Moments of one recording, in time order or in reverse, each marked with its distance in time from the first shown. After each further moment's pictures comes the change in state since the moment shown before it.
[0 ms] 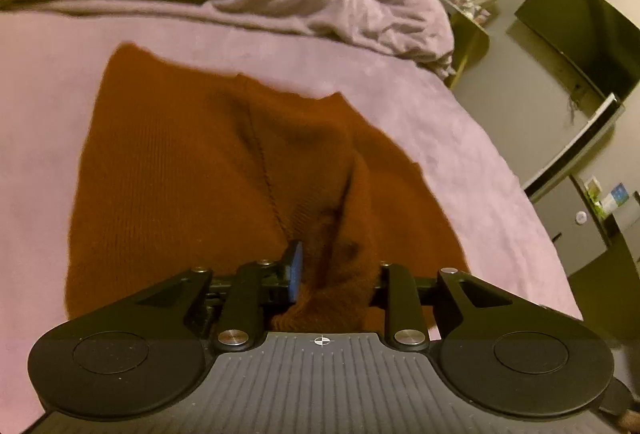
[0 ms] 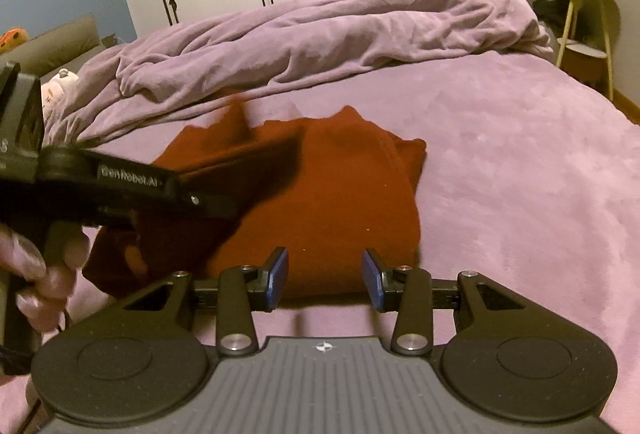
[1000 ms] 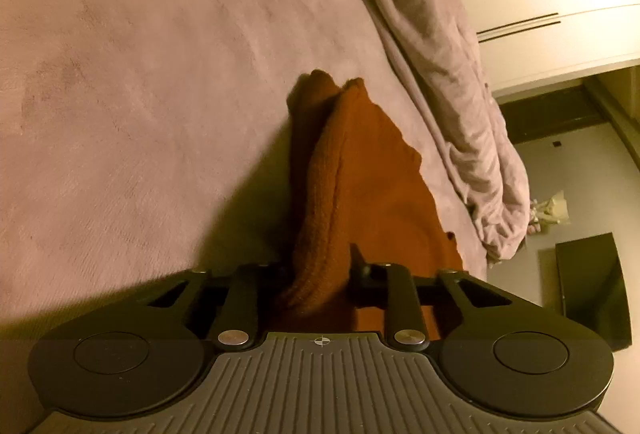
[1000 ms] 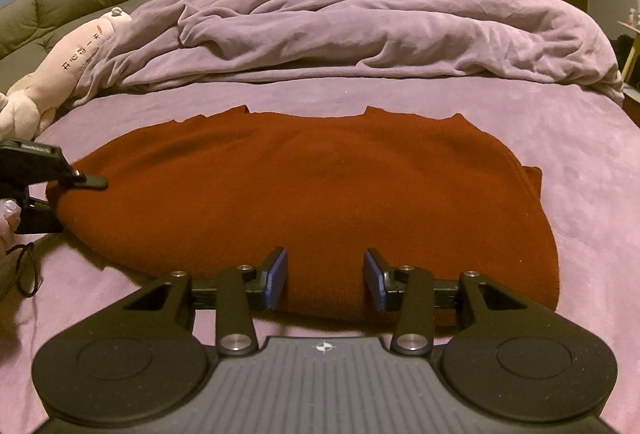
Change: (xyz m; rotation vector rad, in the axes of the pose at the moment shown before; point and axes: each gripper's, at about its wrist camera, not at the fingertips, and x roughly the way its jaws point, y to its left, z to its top) left arm -0.122 0.284 -0.044 -0.777 -0.175 -0.034; right arm 0.039 0.096 0.003 -0.186 0.054 0.071
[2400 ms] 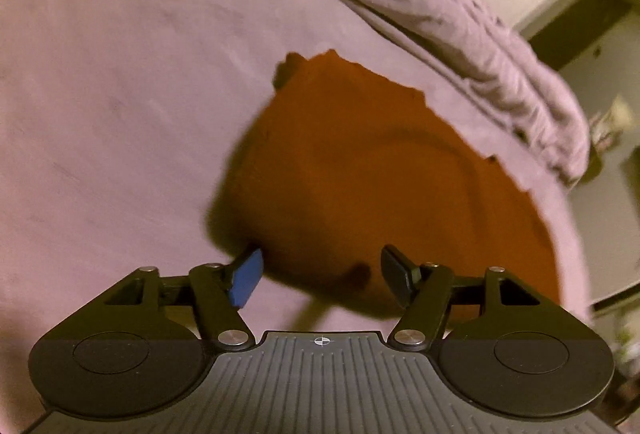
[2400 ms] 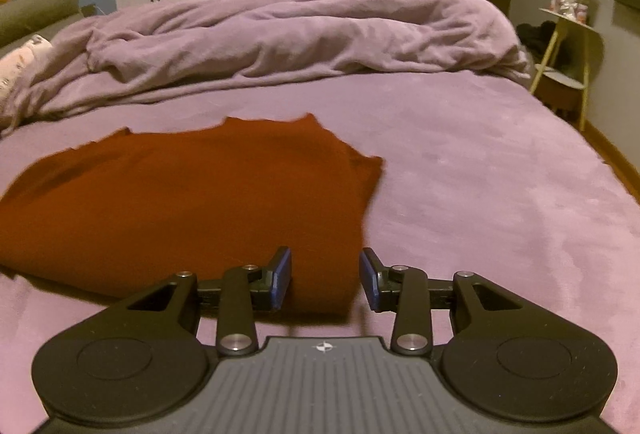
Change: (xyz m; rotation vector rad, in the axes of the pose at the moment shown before) left arm -0.042 -0.051 -0.062 0.312 -0.029 0.247; right arm -0.029 -0.090 -0.007 0.092 -0.033 -0.171
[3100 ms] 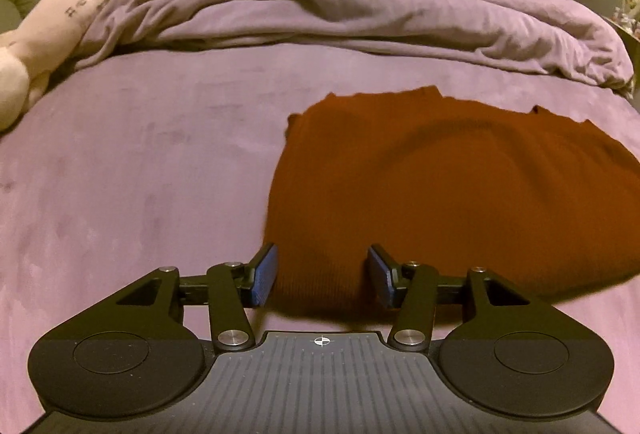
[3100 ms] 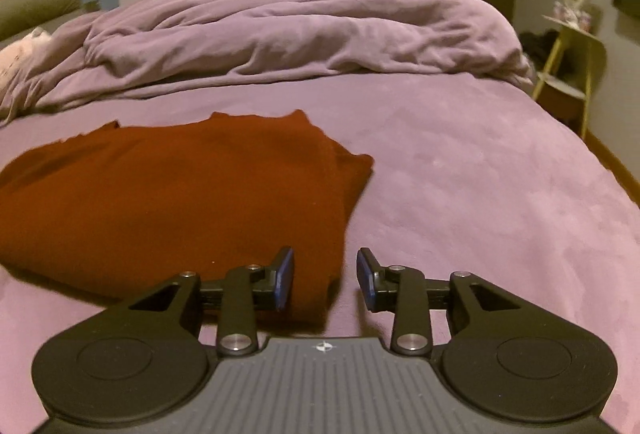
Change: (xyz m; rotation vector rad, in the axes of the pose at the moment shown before) left arm -0.003 -0.055 -0.025 0.463 -0.165 0.345; right arm 0.014 -0.026 -0.005 -0.007 -0.015 -0.041
